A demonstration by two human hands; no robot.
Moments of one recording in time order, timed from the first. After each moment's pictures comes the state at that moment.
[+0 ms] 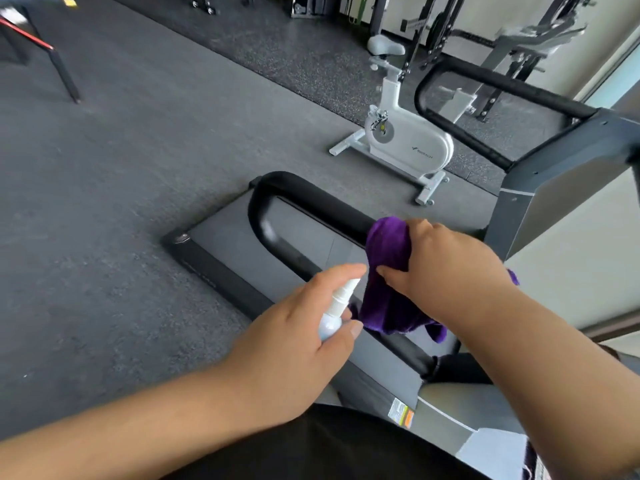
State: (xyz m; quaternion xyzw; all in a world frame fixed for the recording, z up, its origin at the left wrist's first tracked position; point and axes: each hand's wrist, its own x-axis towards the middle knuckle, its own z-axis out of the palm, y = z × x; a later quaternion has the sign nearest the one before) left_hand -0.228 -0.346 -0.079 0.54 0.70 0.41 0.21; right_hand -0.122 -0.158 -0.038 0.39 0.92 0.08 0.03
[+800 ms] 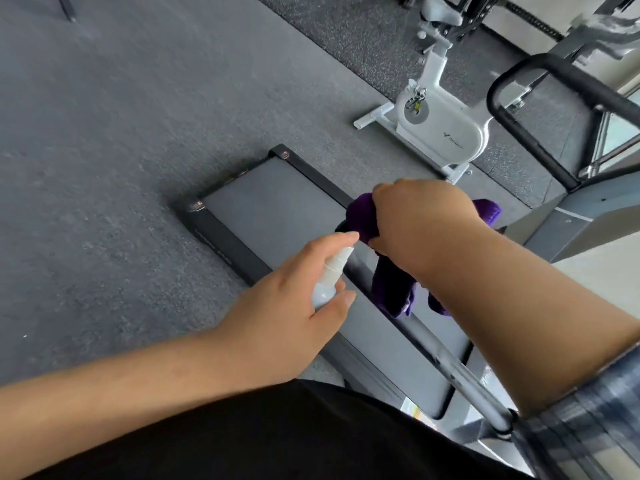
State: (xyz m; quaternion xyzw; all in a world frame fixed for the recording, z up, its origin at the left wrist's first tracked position) left_hand -0.418 -0.360 -0.113 0.48 0.70 0.45 0.27; right_hand -0.374 -0.171 -0.039 0.32 0.91 0.08 0.25
